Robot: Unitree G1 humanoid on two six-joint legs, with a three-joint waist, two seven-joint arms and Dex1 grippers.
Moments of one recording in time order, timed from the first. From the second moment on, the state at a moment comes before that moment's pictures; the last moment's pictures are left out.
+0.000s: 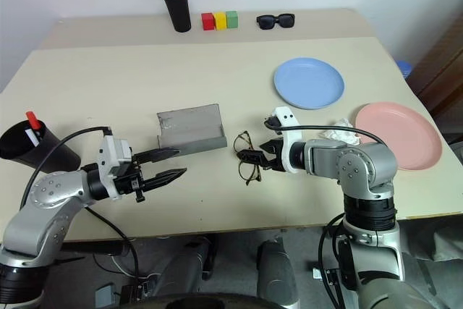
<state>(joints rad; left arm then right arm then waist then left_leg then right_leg) 0.00 0.64 0.11 -0.45 -0.46 0.34 -0.97 -0.52 -0.40 -0.13 -0.28 0.75 1.51 0.35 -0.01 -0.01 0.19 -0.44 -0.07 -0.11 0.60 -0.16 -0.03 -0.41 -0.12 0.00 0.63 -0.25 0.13</state>
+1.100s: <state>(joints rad) 0.19 0.60 0.27 -0.34 -0.49 0.21 -0.89 -0.93 -0.57 0.38 -0.18 0.43 0.93 0.73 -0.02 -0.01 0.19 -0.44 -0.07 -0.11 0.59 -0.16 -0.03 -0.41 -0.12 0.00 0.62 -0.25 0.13</state>
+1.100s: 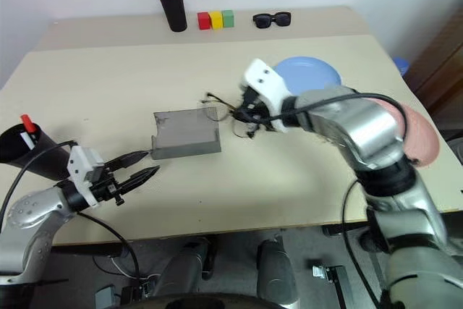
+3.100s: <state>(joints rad) -0.83 0.46 0.06 0.16 -0.48 1.03 -0.30 -0.38 -0.69 0.15 -0.57 0.23 0.77 0.90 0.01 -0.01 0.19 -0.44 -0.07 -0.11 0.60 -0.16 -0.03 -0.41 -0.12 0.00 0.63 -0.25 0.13</state>
